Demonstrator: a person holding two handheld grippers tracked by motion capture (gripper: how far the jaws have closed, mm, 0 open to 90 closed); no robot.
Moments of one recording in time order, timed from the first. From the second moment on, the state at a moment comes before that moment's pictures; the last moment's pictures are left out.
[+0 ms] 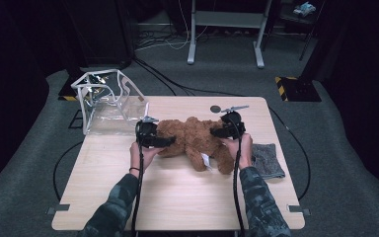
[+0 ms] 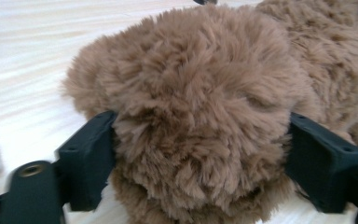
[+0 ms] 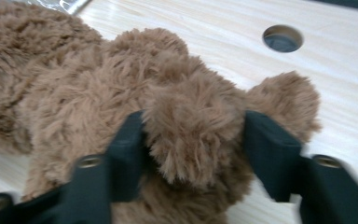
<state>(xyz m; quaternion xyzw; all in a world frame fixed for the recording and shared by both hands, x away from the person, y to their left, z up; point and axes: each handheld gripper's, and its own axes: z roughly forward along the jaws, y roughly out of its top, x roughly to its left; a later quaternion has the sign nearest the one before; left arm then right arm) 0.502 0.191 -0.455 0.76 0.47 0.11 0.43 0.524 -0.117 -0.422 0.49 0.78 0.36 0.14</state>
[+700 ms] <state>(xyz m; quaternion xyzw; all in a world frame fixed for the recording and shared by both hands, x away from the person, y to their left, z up) 0.488 0.194 -0.453 0.75 0.46 0.13 0.45 0.502 -0.108 -0.412 0.47 0.78 0.38 0.18</state>
